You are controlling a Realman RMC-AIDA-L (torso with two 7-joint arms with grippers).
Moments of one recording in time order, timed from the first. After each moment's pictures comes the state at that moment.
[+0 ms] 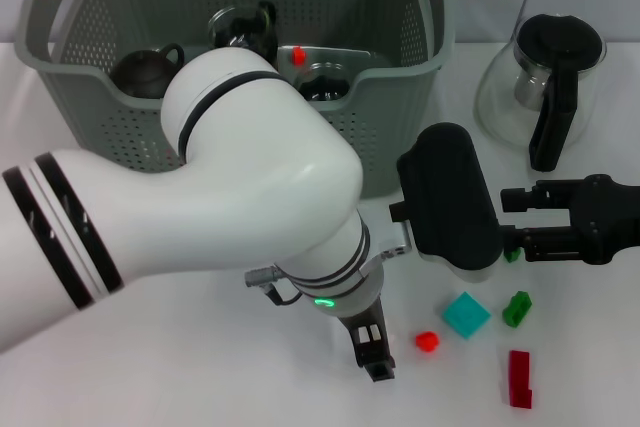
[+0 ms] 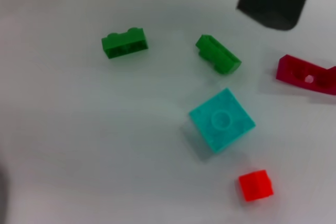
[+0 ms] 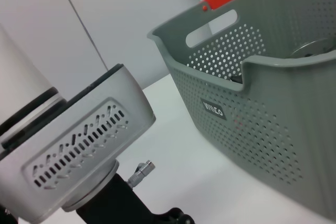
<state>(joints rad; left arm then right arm) -0.77 -2.18 2.09 1.22 2.62 1.24 -2.65 0.55 1.99 -0.71 -0.69 -2.08 -1.69 1.60</state>
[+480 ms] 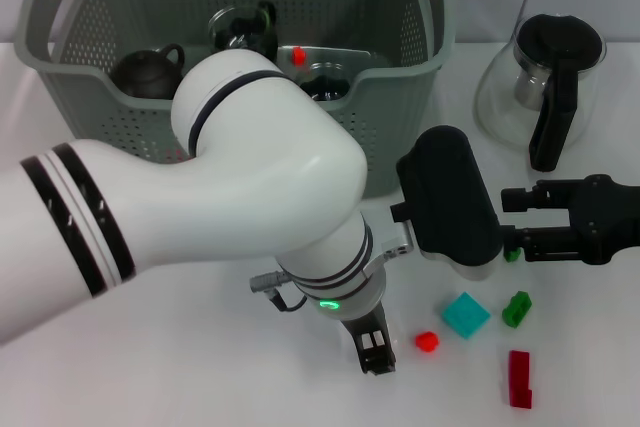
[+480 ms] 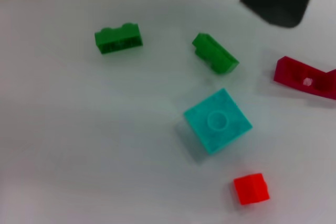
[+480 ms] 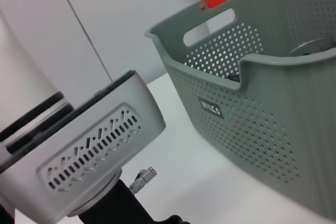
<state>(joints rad) -0.80 -2.18 2.09 1.14 2.56 1.21 -2.67 0.55 1.99 -0.71 -0.69 -2.08 -1.68 1.59</state>
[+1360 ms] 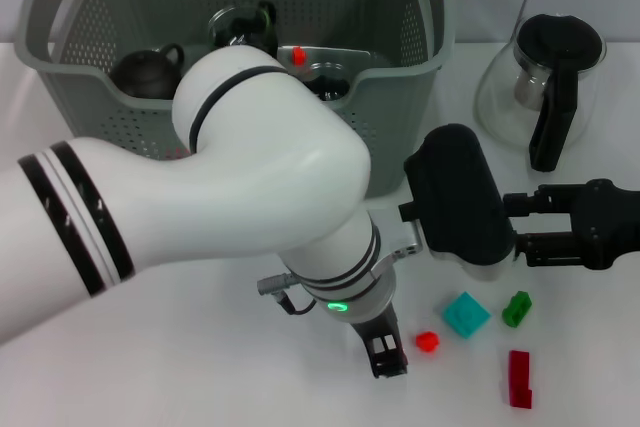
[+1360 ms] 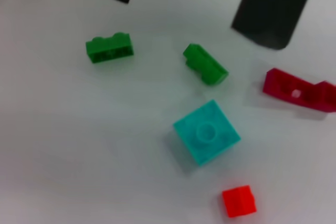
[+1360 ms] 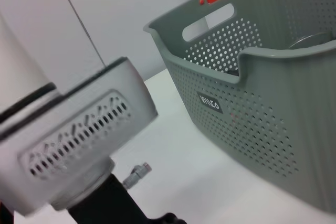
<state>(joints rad) -0.80 -2.18 2.09 1.16 2.54 1.21 -2.67 0.55 1.99 -0.71 -0.69 -2.09 -1.68 1.59</state>
